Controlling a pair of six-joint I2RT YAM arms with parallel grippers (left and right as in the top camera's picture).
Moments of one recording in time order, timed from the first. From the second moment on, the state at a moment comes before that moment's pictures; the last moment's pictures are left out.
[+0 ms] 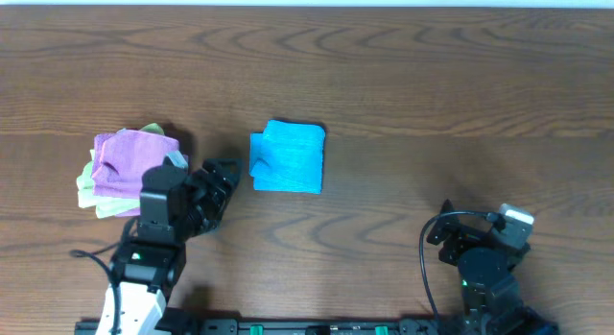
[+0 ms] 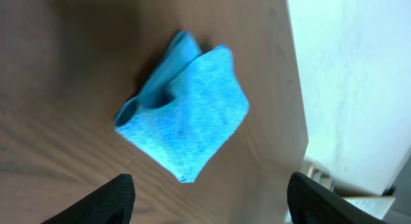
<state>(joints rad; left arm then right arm) -0.16 0.86 0.45 -0.25 0.31 -1.27 0.55 0.26 0.42 -0.77 0.67 0.62</state>
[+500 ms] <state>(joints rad) -0.34 1.11 0.37 0.02 0.23 -1.48 0.55 0.26 0.42 -0.77 0.67 0.62</state>
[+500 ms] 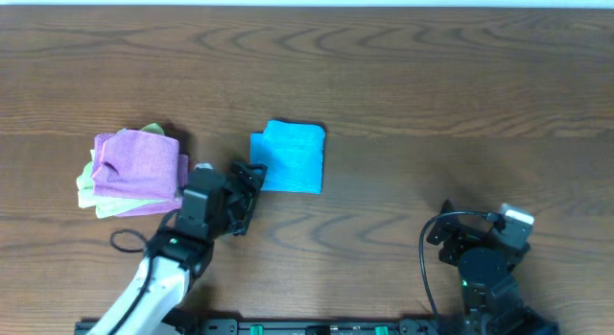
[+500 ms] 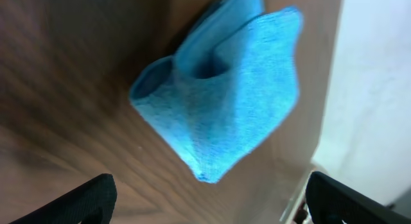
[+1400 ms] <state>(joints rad) -0.36 1.50 0.38 0.43 0.22 -1.56 0.55 0.26 0.42 -0.77 0.67 0.62</state>
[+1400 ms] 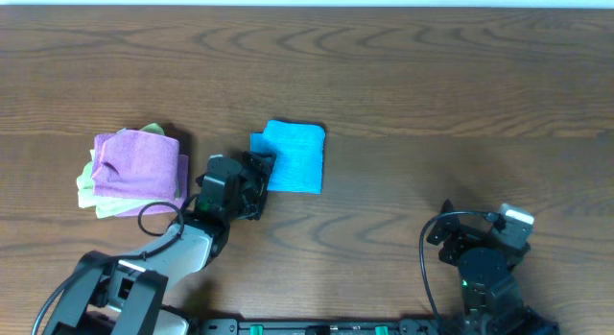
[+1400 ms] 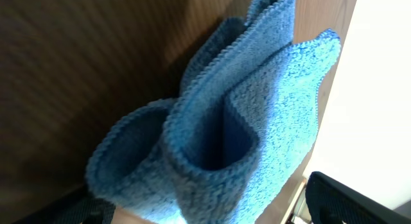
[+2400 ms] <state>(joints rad) -0.42 1.62 0.42 0.46 0.17 -1.52 0.55 0.26 0.42 -0.77 0.67 0.62</state>
